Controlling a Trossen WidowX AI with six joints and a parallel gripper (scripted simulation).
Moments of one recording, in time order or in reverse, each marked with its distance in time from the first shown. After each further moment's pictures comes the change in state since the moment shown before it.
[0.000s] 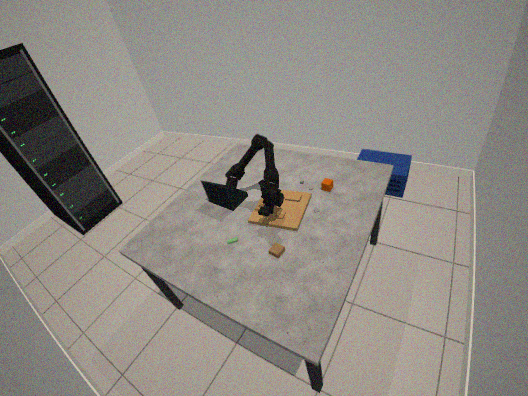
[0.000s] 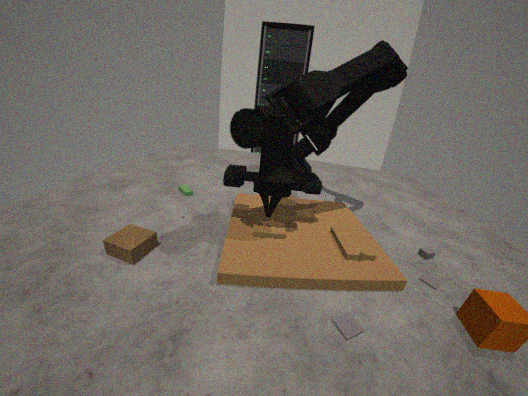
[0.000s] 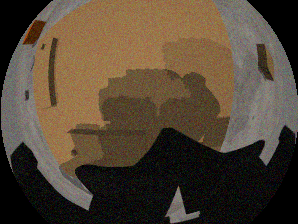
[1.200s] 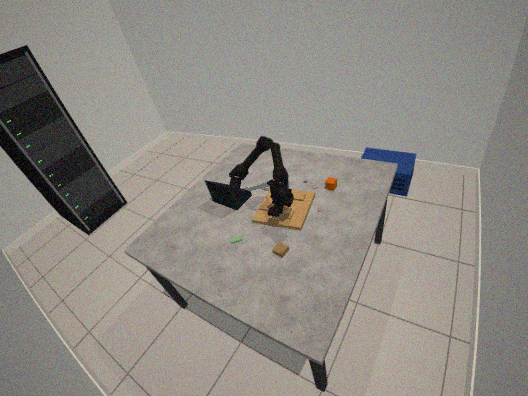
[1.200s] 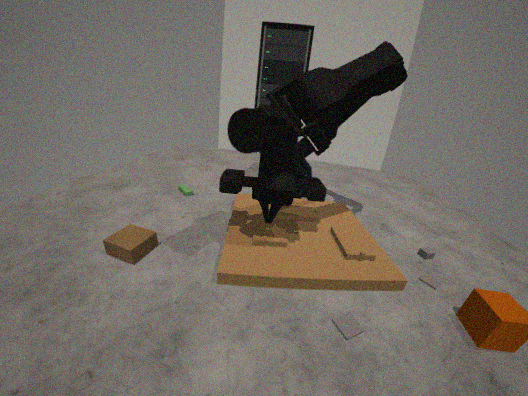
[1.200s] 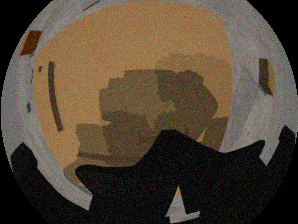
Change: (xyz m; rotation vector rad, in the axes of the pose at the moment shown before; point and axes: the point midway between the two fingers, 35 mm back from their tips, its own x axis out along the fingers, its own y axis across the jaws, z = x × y) arm -0.001 -0.001 0.035 -0.002 -0.002 -0.001
